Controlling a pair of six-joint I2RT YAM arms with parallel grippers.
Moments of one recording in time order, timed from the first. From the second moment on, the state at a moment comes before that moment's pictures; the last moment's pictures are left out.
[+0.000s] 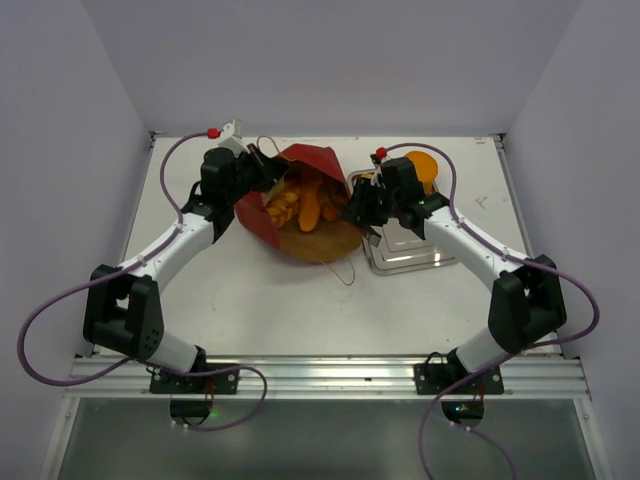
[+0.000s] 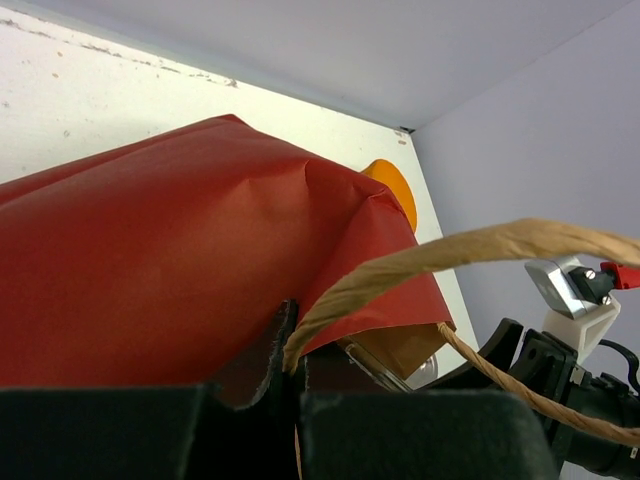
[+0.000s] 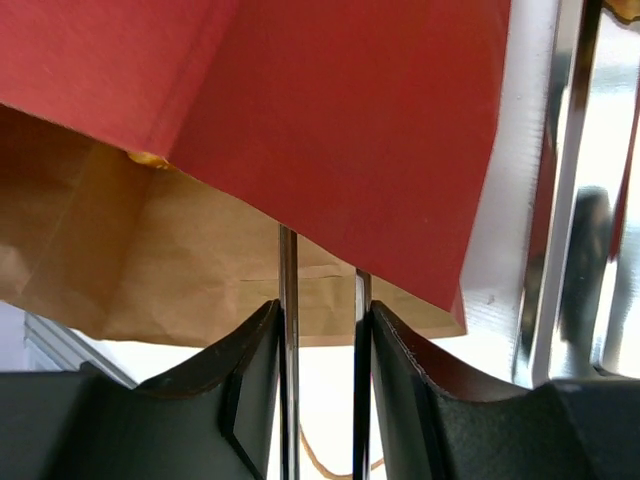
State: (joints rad) left arm -0.30 1.49 1.06 0.23 0.23 -0.73; right arm 0.47 1.55 1.19 -0.34 -0.23 0.57
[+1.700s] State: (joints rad) left arm -0.30 1.46 1.03 0.22 0.23 -0.72; right arm 0.45 1.64 1.13 -0.23 -0.35 0.67
